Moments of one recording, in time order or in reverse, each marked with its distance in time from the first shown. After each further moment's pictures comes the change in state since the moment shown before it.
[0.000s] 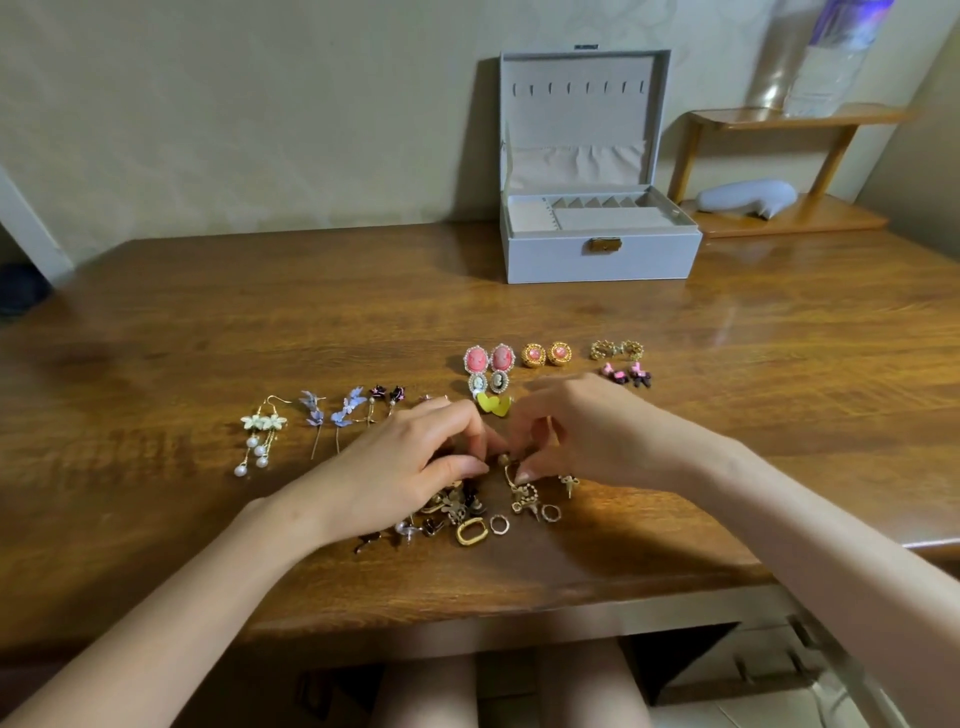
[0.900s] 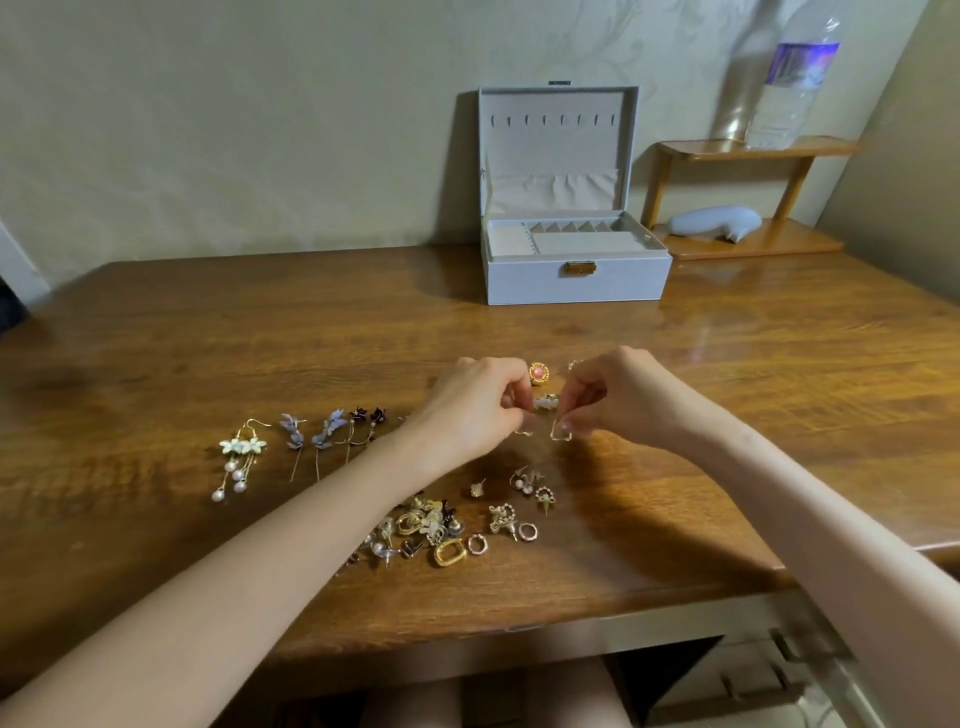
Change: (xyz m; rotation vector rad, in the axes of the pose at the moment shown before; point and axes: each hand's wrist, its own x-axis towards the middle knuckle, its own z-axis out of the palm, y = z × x) left_hand 0.081 0.034 0.009 0.066 0.165 -0.126; right_hand -0.008 0.040 -0.024 0.248 0.194 0.365
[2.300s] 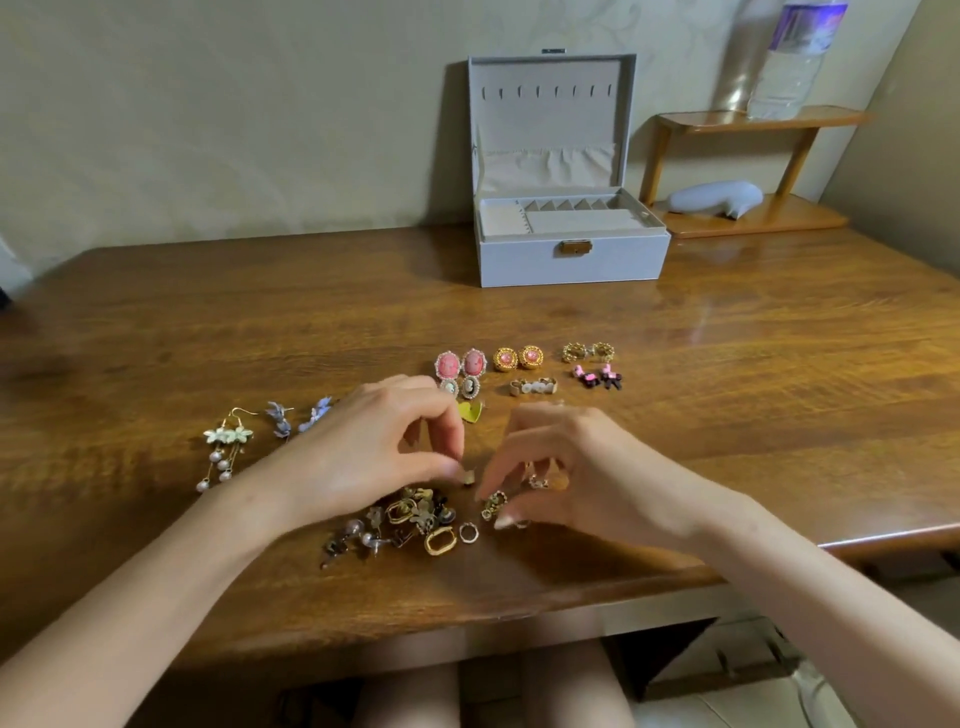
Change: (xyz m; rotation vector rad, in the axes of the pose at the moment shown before) left_hand -0.062 -0.023 -0.039 0.031 -0.122 0.085; right_hand -0.048 -0.024 0.031 -0.034 -0.152 -0.463
